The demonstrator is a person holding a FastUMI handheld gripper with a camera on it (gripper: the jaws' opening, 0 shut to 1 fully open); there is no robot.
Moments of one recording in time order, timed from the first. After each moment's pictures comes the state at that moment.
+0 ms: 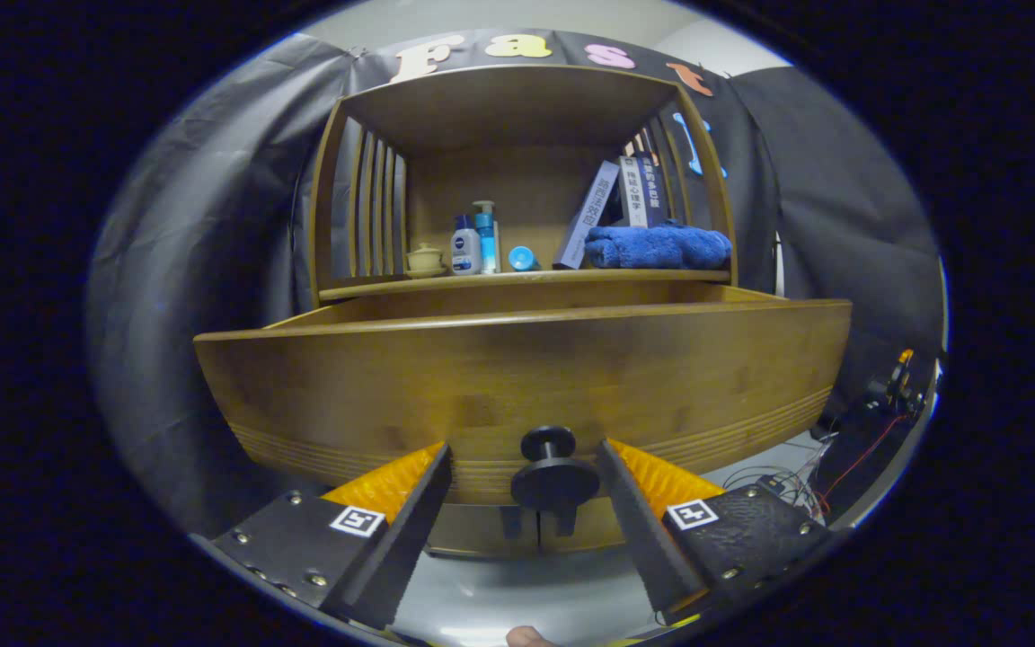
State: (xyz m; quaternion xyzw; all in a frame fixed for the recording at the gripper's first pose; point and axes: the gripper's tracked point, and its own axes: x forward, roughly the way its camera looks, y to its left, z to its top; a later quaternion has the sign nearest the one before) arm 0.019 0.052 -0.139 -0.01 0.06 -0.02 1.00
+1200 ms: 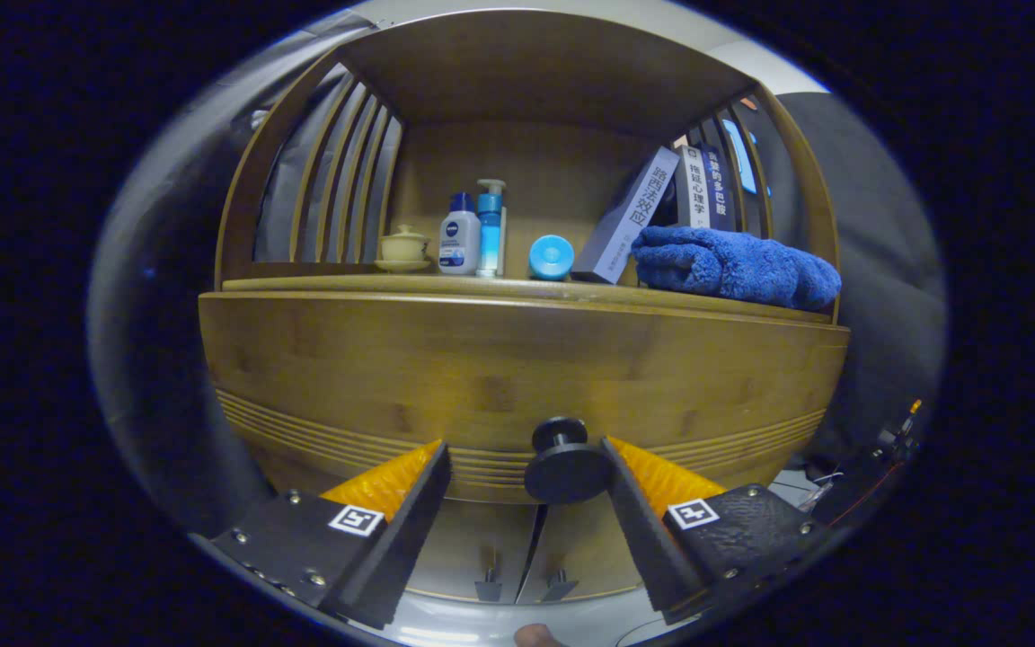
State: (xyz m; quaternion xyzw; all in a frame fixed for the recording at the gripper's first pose) arm 0.170 0.063 -0.124 -0.04 0.05 -0.03 1.00
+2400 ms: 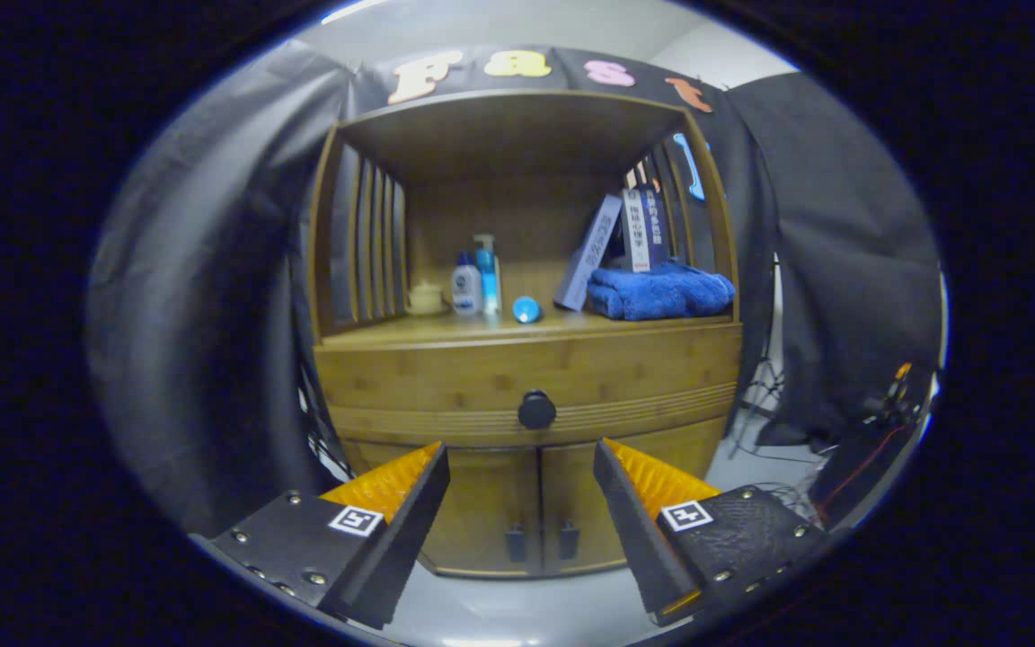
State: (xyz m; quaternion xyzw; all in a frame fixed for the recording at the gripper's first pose) arm -0.004 0.059 -0.087 0.06 0.02 0.00 1.00
